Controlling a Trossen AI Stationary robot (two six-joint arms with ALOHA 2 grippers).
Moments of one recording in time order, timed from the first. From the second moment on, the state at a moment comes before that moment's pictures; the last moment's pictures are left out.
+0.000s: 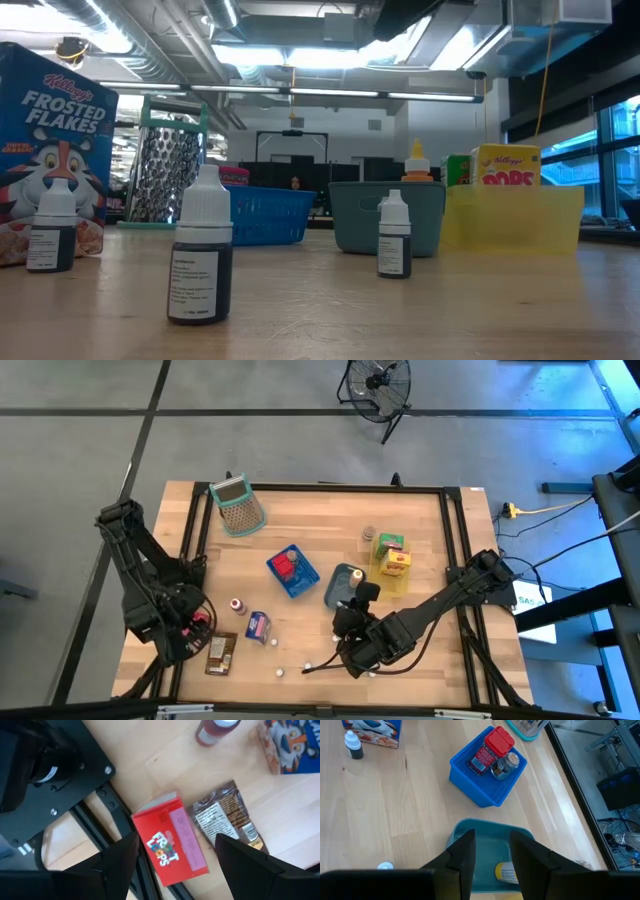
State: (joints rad) left arm -1.06 1.29 1.11 -1.48 -0.12 -2.06; right arm 0.60 1.96 1.72 -1.10 0.83 0.64
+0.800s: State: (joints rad) left arm -1.06 1.29 1.11 -1.51 -0.29 -1.92; right arm 0.60 1.96 1.72 -1.10 0.80 0.62
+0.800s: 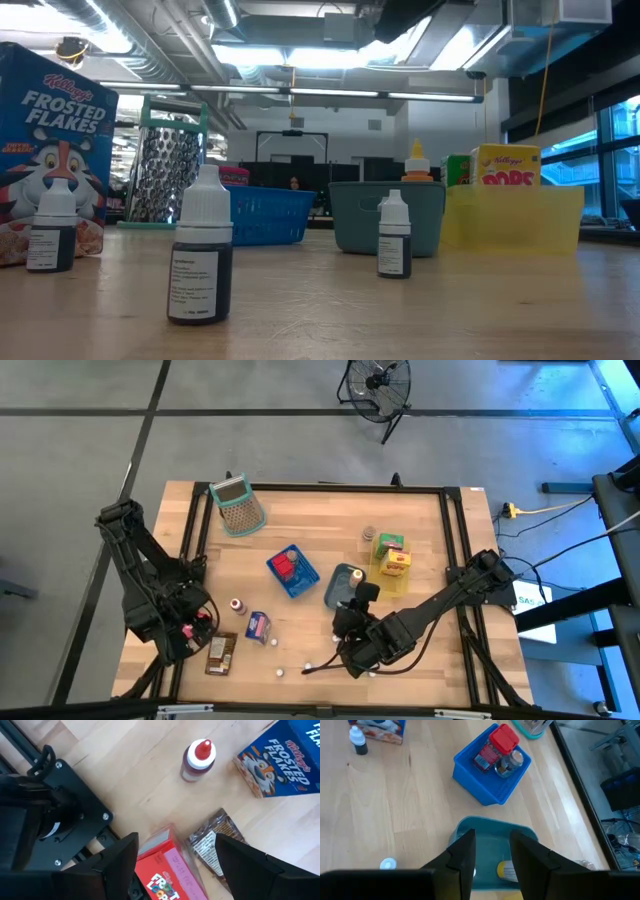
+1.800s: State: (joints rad) left arm -1.06 1.30 1.12 -1.55 -0.28 -1.94; right arm 0.60 1.96 1.72 -1.10 0.80 0.62
